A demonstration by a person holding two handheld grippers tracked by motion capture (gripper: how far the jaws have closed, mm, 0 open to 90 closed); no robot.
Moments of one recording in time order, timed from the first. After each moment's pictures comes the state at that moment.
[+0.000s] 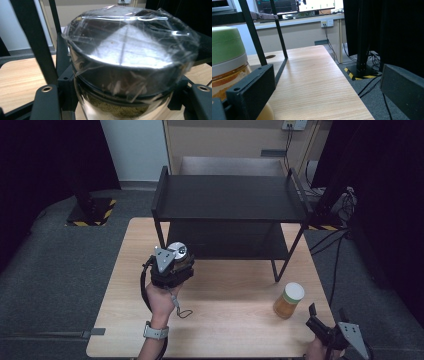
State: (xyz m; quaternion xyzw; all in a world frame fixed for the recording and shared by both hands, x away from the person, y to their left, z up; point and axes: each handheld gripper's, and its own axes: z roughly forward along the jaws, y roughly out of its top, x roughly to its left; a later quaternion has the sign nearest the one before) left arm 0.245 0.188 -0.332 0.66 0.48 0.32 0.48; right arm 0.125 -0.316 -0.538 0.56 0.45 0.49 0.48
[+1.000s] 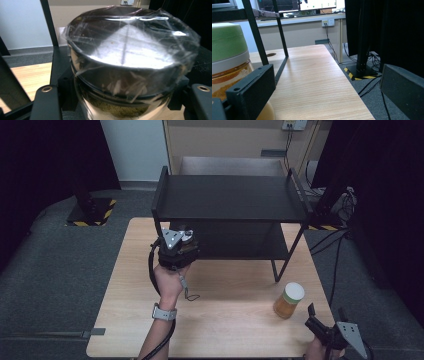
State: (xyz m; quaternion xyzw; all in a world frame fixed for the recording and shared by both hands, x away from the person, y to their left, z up) left arm 0.283 0.171 -0.308 0.65 0.49 0.32 0.48; right arm 0.125 -0.315 -0.537 0.56 0.46 0.49 0.48
